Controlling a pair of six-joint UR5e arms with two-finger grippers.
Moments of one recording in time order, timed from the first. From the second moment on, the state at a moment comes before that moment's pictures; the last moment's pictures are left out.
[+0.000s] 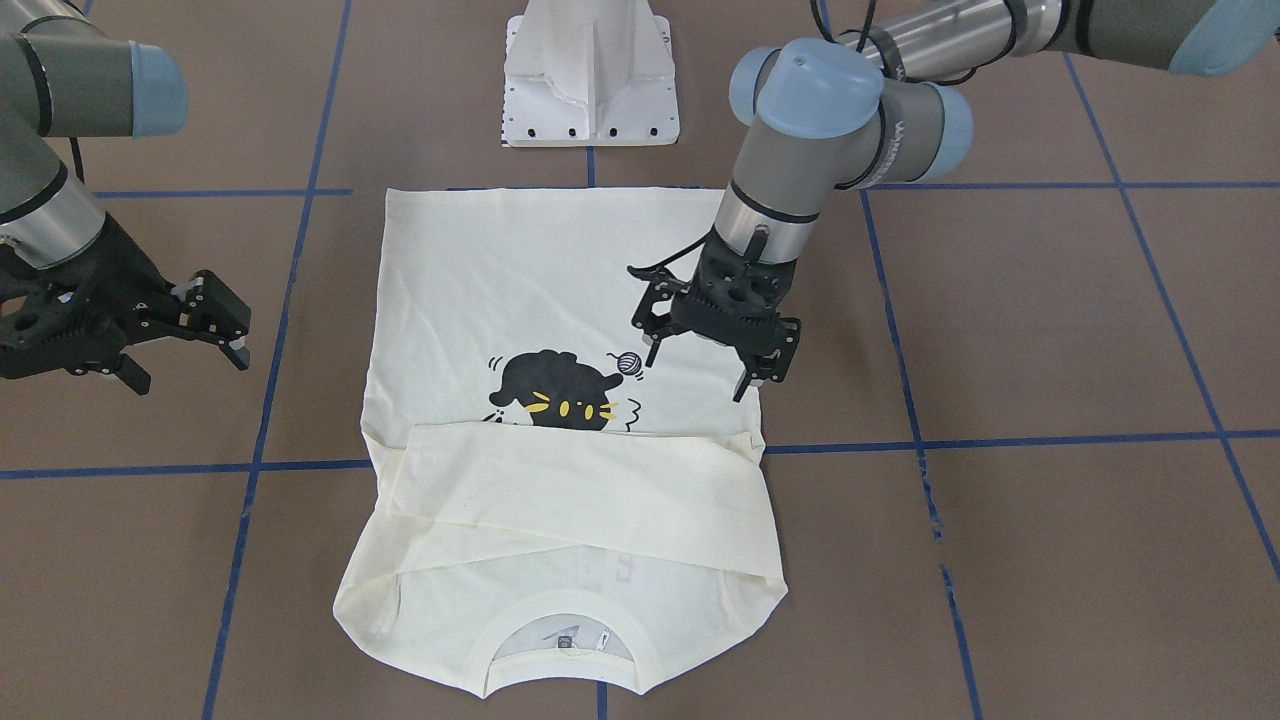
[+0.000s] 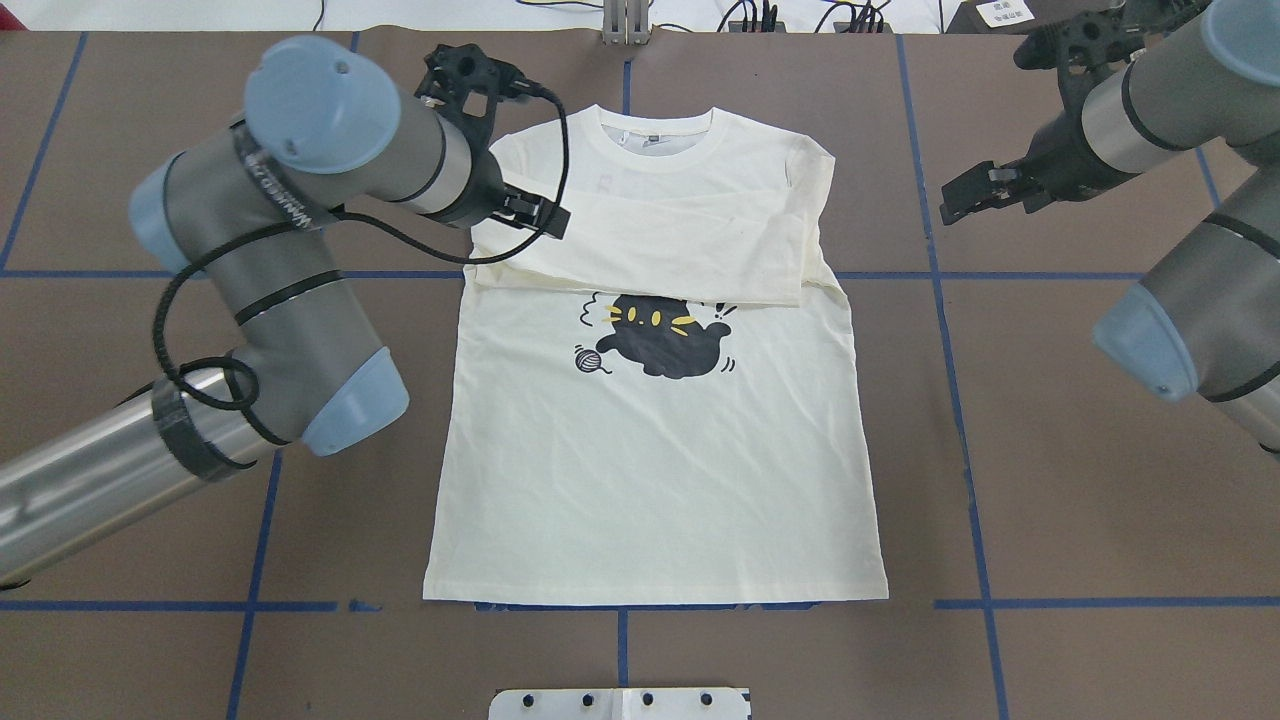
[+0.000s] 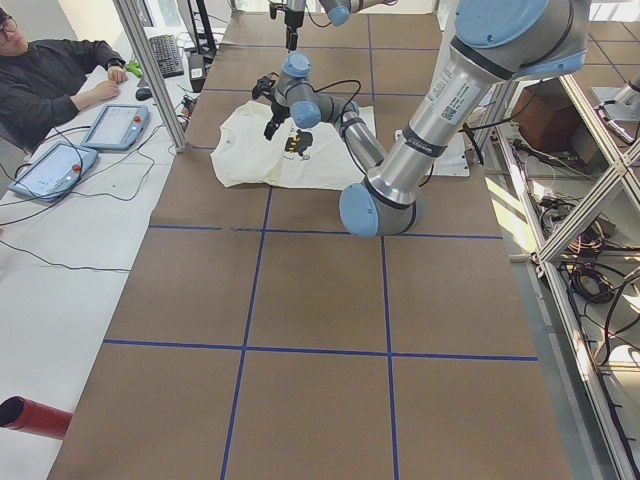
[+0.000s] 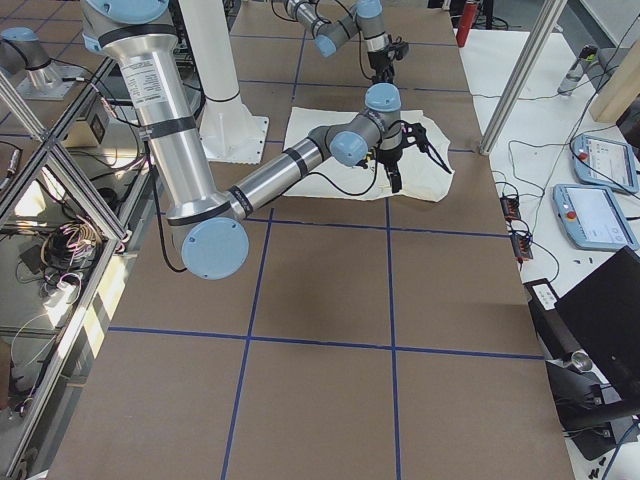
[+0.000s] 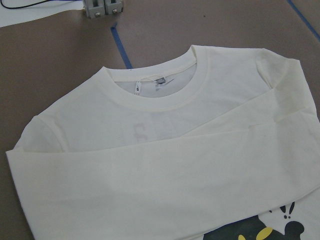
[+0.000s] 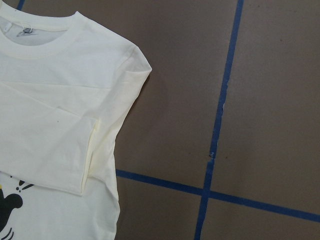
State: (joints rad) left arm -0.72 -2.22 -1.68 -1.88 -1.85 -0.79; right arm 0.99 -1.27 1.86 -1.39 2.12 0.73
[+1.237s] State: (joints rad) left arm -0.35 -1.75 -1.98 -2.12 -1.62 -1.46; right arm 0.31 -1.76 2.19 -1.02 1.55 1.65
